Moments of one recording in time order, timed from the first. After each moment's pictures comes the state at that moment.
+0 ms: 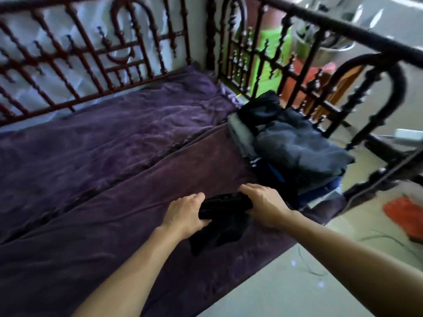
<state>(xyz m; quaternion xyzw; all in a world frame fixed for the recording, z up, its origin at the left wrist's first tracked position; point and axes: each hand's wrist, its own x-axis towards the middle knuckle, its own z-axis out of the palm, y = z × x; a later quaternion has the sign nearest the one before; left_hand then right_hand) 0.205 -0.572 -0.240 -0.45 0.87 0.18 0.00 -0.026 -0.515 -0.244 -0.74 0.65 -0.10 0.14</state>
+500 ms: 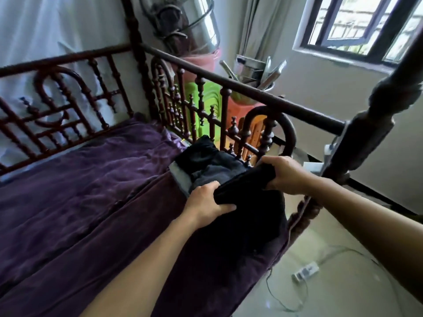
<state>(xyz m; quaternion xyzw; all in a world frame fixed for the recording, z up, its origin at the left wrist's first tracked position) -0.074 -0.598 -0.134 -0.35 0.85 0.37 -0.12 -0.299 -0.505 -0.081 -0.61 0.77 -0.13 0.13</state>
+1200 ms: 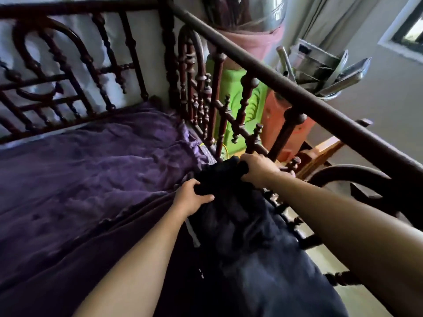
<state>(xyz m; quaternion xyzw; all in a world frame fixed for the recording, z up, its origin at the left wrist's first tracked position) -0.162 -0.921 -0.276 -0.56 0.65 0.48 -0.16 -0.377 -0.893 -0.195 -0.61 0.77 -0.01 0.17</state>
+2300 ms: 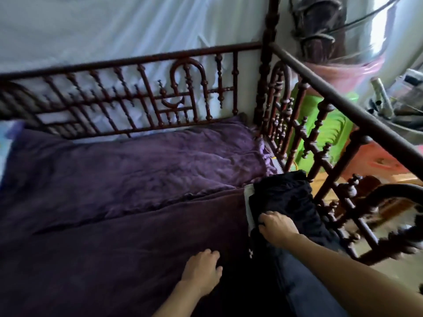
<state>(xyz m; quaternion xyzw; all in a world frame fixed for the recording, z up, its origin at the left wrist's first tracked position) -0.036 -0.671 -0.252 -0.63 0.73 0.25 0.06 -0.266 -0.768 -0.245 -0.77 0.62 0.06 0.12</state>
